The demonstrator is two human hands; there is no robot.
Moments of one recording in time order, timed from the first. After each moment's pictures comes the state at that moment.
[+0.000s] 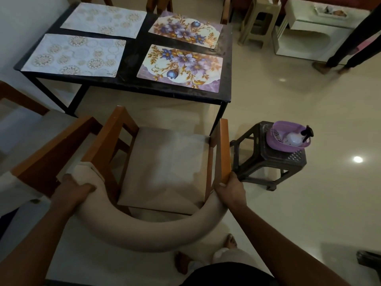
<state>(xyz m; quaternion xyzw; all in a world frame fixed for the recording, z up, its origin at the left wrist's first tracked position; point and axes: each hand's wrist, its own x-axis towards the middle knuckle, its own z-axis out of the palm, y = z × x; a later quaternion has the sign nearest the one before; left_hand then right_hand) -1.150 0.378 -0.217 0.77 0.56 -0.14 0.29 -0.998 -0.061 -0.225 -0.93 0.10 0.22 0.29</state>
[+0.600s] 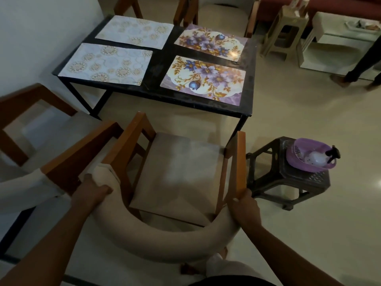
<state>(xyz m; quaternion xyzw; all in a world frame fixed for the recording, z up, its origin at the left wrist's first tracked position) -1.146 0.384 -0.211 0.77 0.55 -0.14 0.28 -0.992 -0.051 -0.240 -0.93 0.11 0.25 0.26</state>
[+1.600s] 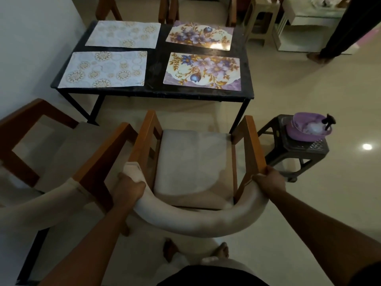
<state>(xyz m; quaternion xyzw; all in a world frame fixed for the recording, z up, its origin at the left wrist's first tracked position) -1.153 0.390 -0.200 0.78 0.53 -0.12 0.30 -1.020 -0.025 -0.218 -0.91 0.21 0.20 0.30</state>
